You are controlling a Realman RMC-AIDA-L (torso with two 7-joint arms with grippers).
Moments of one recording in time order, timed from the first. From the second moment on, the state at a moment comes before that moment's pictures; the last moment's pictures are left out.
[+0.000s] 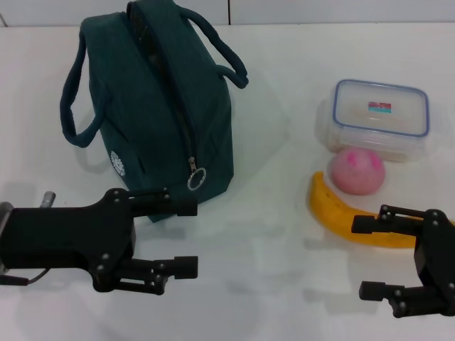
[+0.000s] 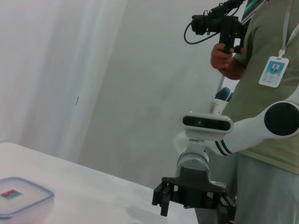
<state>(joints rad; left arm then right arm) -0.33 -2.04 0.92 0.74 1.72 1.99 -1.36 0.41 2.01 -0.82 -0.47 -1.83 -1.95 0.98</state>
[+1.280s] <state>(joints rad) -0.39 -2.00 0.49 0.74 1.73 1.85 -1.70 0.39 2.01 -0.82 -0.41 -1.75 -1.90 0.95</state>
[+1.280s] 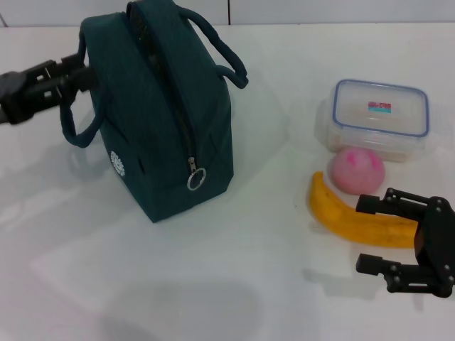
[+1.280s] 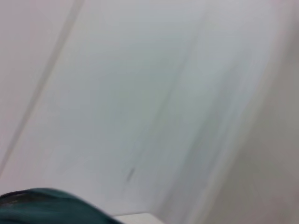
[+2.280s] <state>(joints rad) -0.60 -1.99 0.56 1.15 2.16 1.75 -2.53 0.38 2.00 -0.82 -0.40 -1.75 -1.85 0.92</state>
